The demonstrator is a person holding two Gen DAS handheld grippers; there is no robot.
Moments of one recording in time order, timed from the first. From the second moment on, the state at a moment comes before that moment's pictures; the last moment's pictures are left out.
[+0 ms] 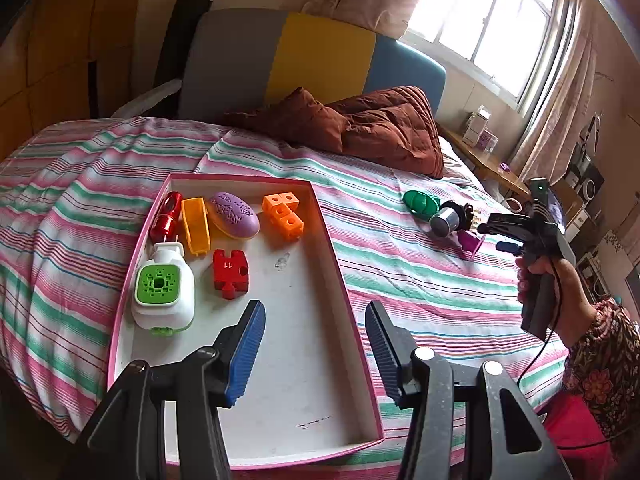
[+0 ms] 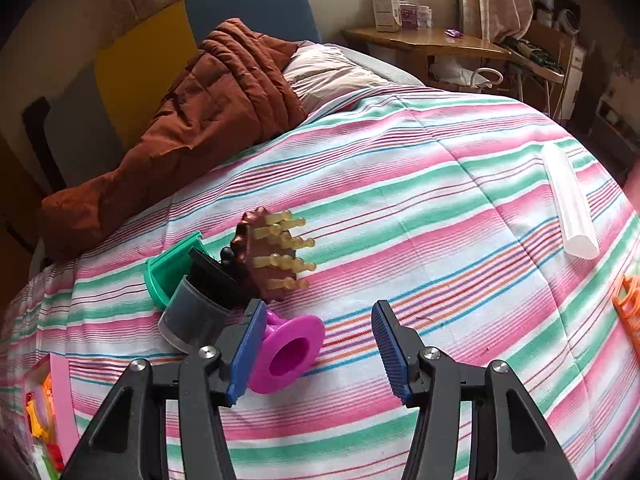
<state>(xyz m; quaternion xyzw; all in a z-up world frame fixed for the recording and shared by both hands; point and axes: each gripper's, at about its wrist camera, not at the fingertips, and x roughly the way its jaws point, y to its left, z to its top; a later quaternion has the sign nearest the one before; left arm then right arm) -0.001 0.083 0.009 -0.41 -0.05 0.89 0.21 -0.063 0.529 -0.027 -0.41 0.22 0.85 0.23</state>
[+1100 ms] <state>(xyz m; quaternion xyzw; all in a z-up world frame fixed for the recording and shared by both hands) -0.001 0.187 0.036 -0.39 0.02 0.87 0.29 0.001 0.516 -0.063 -0.38 0.16 0.88 0.22</state>
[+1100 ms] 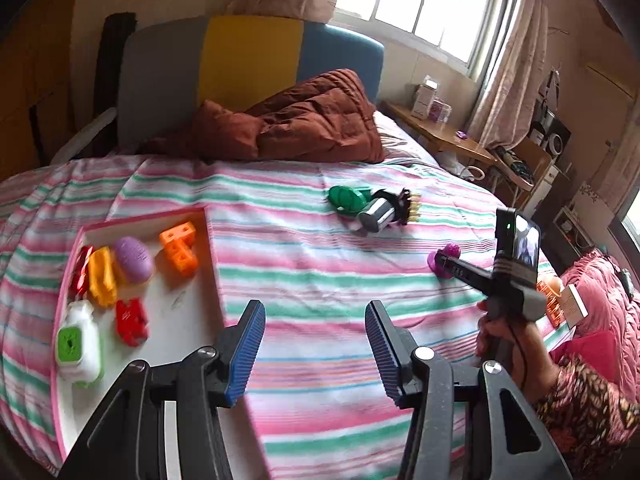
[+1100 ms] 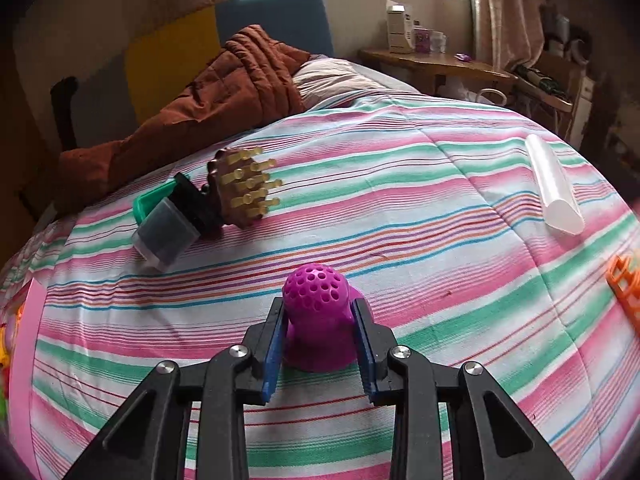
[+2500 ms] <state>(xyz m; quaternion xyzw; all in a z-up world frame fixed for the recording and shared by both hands) -0.108 0.374 -0.041 -0.43 0.13 0.81 0.37 0.010 0.515 -0.068 -0.36 0.16 0.89 0.25</state>
